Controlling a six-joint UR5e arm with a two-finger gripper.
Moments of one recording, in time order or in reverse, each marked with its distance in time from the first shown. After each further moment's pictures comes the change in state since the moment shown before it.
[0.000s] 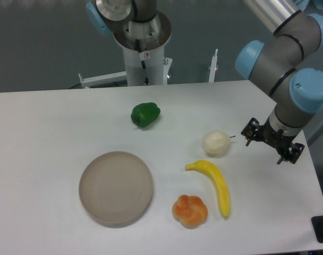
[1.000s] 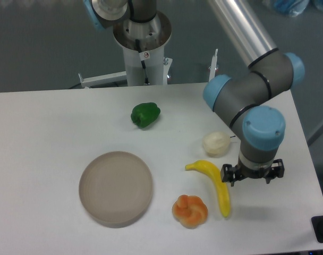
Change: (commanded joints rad) arm -0.100 -0.035 0.043 0.147 0.057 -0.688
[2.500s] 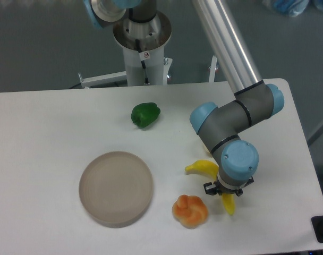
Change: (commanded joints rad) arm -0.103 -0.149 -0.061 0.014 0.066 -0.573
